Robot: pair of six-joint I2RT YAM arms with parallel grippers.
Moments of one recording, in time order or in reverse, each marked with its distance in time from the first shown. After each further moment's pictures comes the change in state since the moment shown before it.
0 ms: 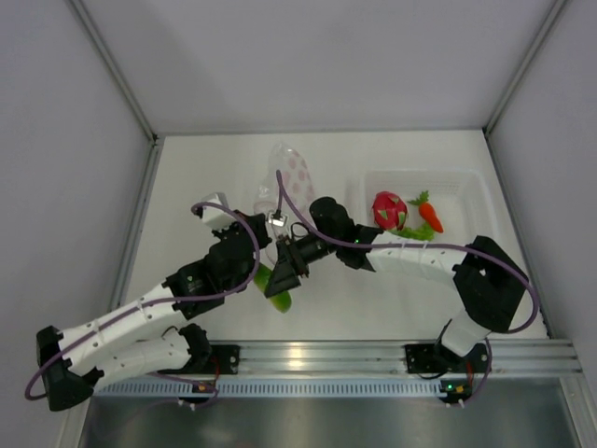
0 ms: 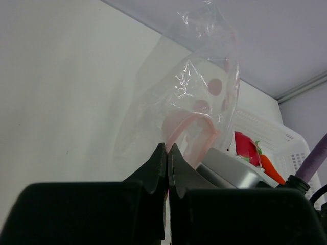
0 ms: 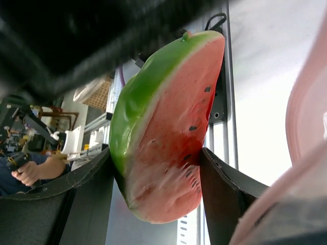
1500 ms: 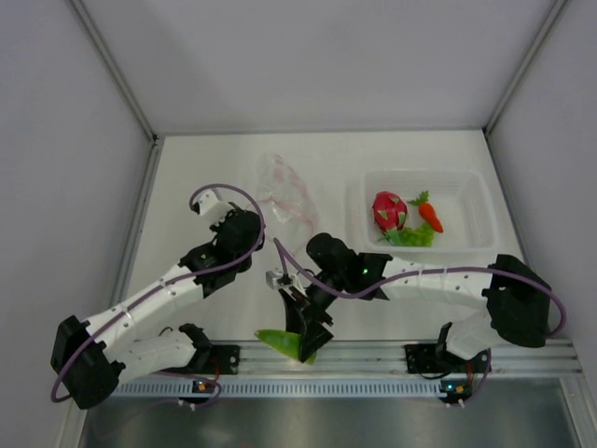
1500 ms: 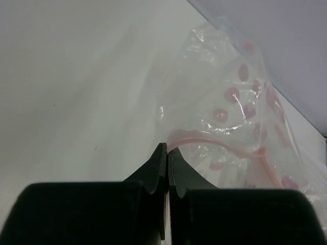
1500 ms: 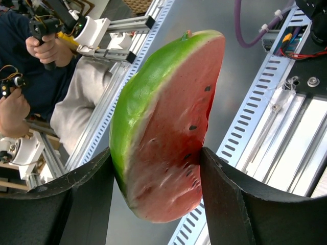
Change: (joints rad) left arm 0.241 0.183 0.010 -0.084 0.090 -0.245; right arm 0.200 -0.149 -0.113 -0.228 -0.242 -0.454
